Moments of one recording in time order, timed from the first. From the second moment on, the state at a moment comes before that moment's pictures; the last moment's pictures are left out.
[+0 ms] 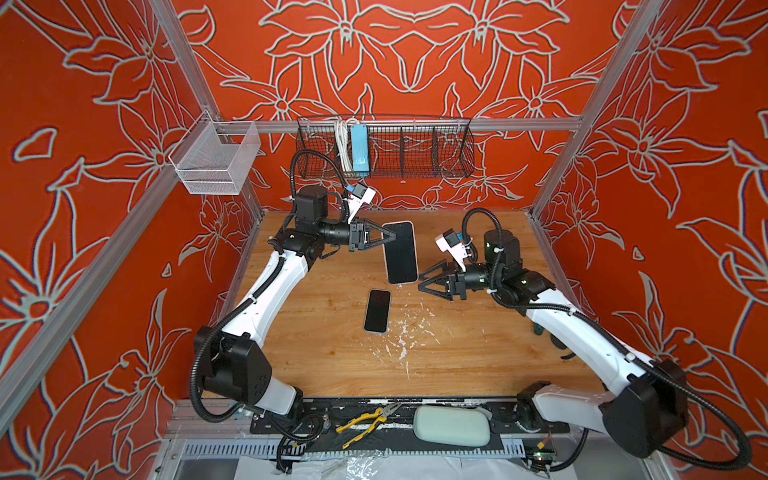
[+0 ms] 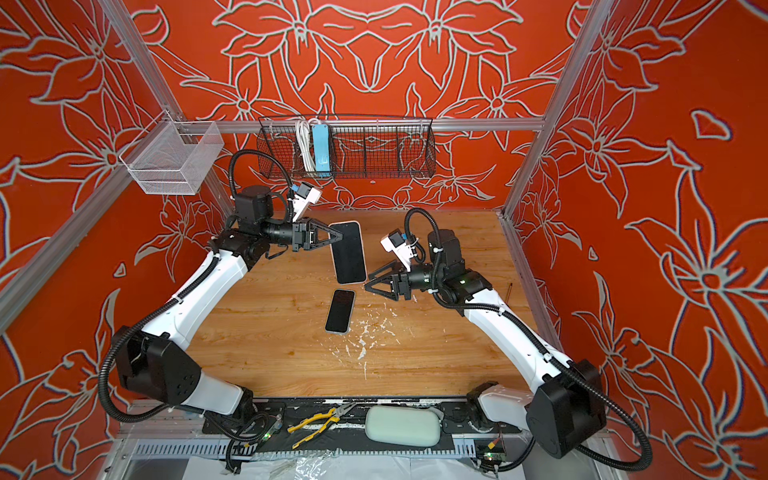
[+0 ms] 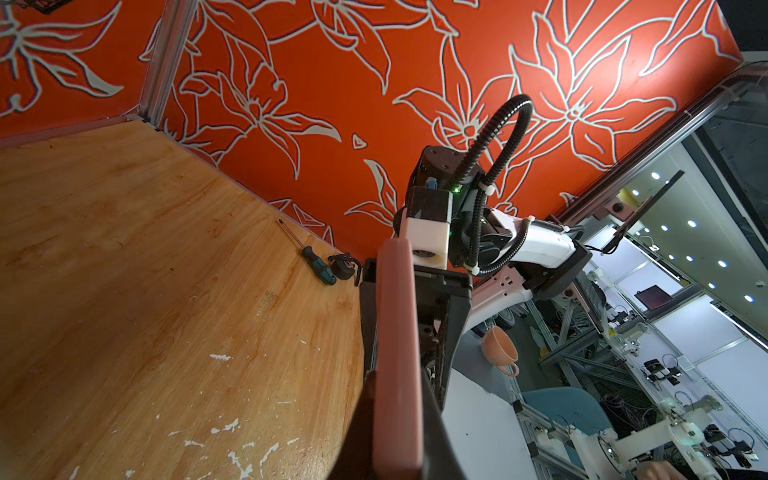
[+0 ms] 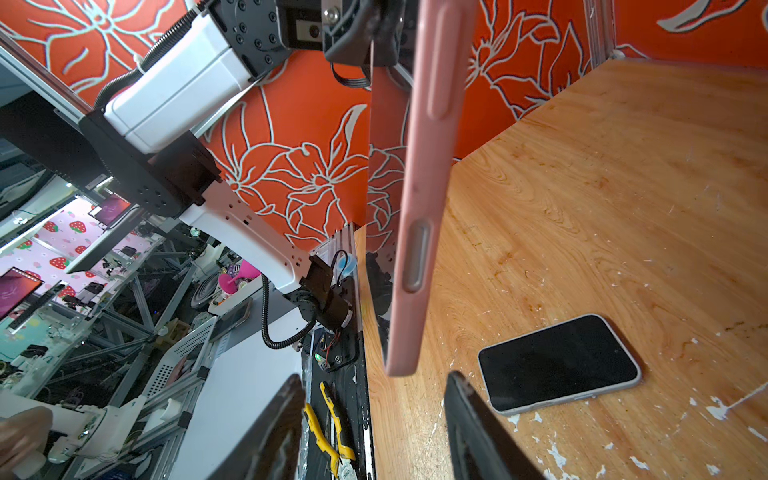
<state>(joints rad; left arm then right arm) -0.20 1.50 1.42 -0.21 1.33 -0.36 0.43 1.24 1.00 -0.17 -1.09 0.22</state>
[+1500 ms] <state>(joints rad) -0.21 1.52 1.35 0.10 1.39 -0.61 0.44 1.27 1.03 -0.15 -1.16 0.26</state>
